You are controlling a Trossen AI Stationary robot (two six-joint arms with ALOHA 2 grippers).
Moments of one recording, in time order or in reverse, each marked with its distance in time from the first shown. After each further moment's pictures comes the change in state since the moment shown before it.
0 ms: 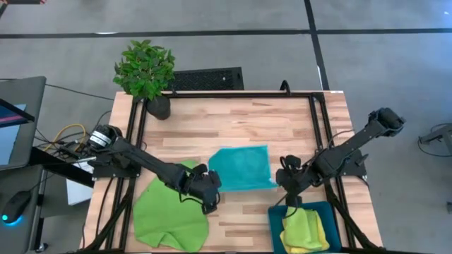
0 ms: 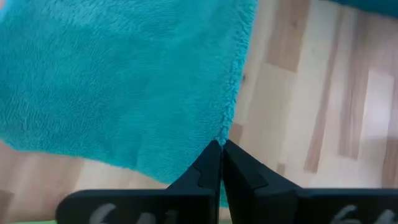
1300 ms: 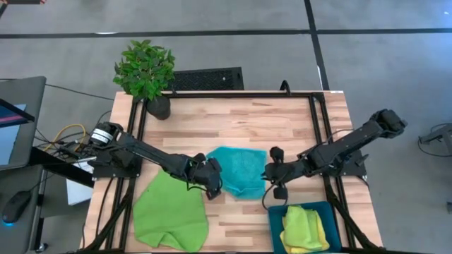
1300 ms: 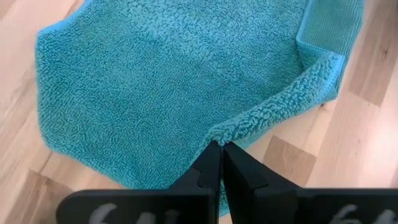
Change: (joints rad) left arm 0.121 -0.001 -0.071 0.041 -0.046 -0.026; right arm -0.161 0.000 -0.075 0.402 0.097 -0.381
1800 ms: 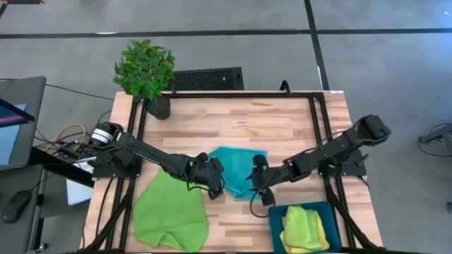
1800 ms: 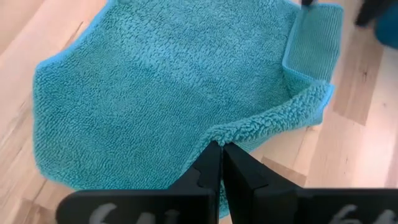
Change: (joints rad) left arm 0.000 0.001 0.002 0.071 -0.035 0.041; right arm -0.036 0.258 0.001 0.369 -0.076 -0.216
